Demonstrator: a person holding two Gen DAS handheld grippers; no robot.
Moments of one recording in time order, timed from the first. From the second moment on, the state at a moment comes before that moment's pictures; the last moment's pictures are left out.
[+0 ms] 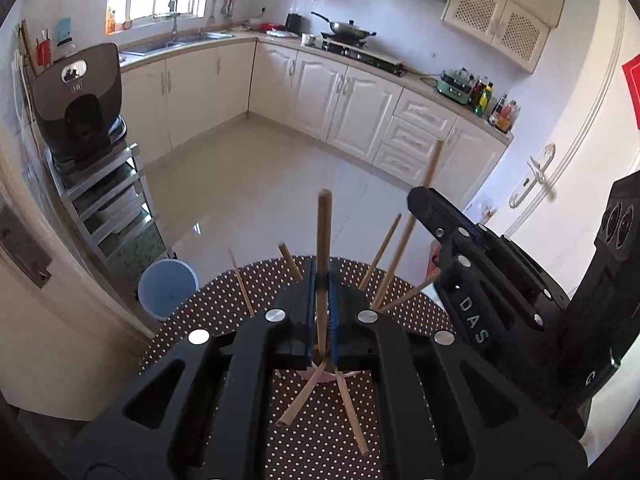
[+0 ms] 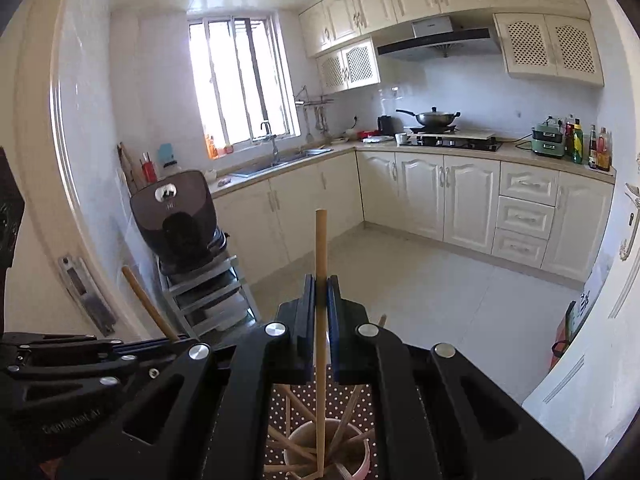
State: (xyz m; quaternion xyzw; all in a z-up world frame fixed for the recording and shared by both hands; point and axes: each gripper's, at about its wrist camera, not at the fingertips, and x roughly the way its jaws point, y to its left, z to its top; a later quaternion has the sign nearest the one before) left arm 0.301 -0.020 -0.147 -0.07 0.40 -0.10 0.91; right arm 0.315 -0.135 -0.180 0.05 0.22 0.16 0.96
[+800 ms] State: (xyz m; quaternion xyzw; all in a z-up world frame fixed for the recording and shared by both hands) left arm 0.292 -0.036 -0.191 -0.06 0.46 -0.11 0.88; right arm 0.281 -0.127 -0.229 0.02 0.32 0.15 0.94
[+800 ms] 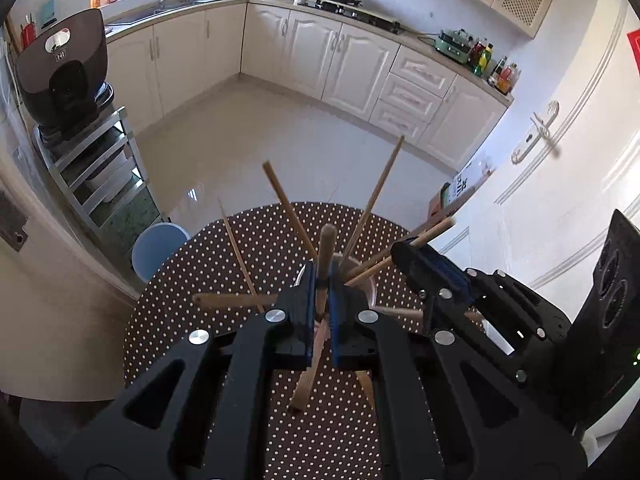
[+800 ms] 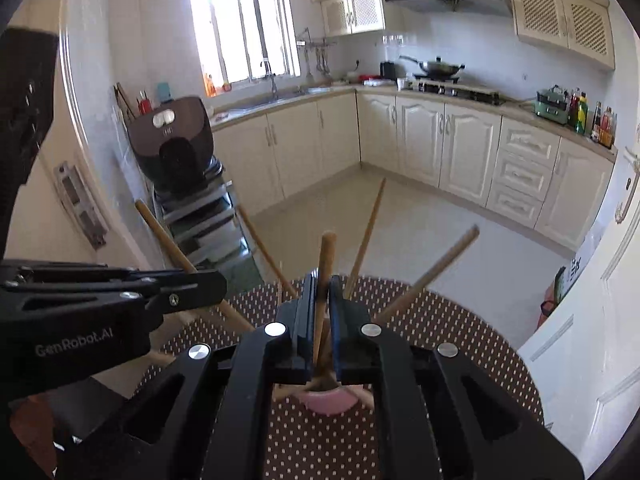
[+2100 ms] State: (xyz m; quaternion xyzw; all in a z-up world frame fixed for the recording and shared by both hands) left arm 0.218 -0.002 -0.142 -0.06 0.39 -0.11 0.91; right arm 0.200 -0.149 -0.170 0.08 0.25 0.15 0.95
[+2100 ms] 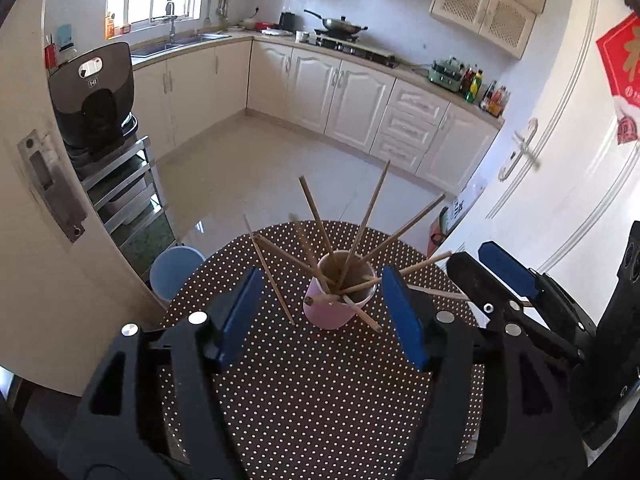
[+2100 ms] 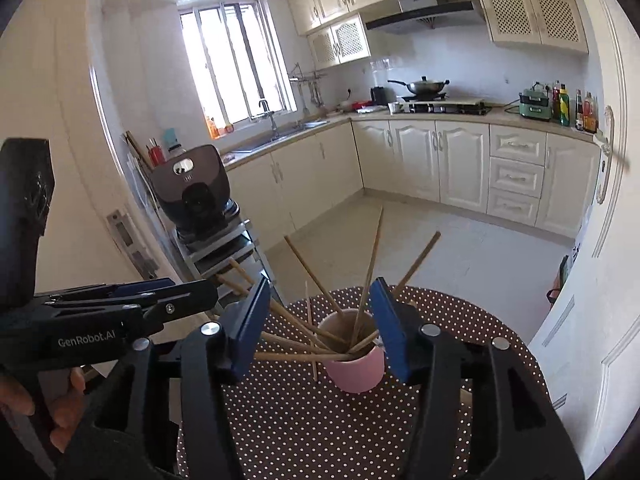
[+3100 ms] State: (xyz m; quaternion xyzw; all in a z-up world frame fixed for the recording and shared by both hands) left arm 0.200 0.036 -0.160 -0.07 0.39 -0.13 0.91; right arm 0.167 -0.180 -0.141 0.11 0.22 0.11 0.96
